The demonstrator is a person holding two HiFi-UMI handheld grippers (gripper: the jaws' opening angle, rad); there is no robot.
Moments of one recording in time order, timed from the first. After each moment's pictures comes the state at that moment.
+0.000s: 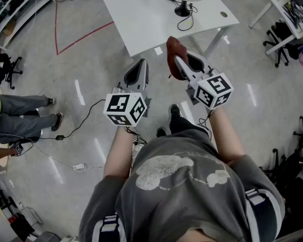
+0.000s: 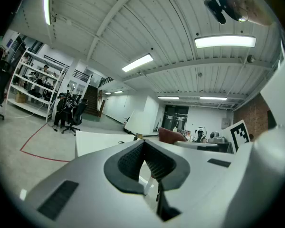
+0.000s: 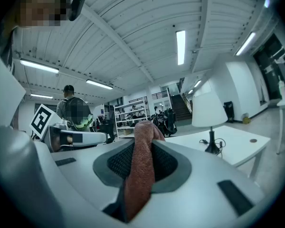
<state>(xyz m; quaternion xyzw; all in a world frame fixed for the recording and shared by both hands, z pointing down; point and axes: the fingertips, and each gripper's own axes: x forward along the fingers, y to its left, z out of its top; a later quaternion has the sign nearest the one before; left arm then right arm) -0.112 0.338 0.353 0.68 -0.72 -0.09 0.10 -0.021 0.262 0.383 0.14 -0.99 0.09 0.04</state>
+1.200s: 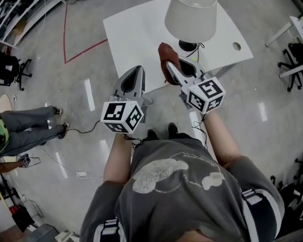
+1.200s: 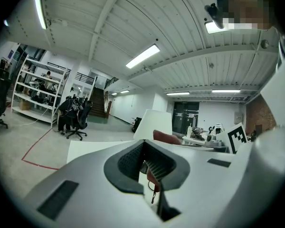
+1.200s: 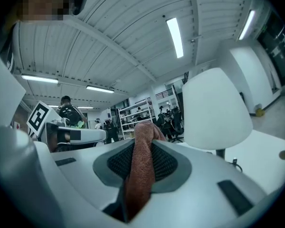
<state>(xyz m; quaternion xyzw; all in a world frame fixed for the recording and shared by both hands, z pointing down) -0.185 0.125 0.346 0.65 -0.75 -0.07 0.10 -0.117 0.048 0.390 0.08 -0.99 0.12 0.03</state>
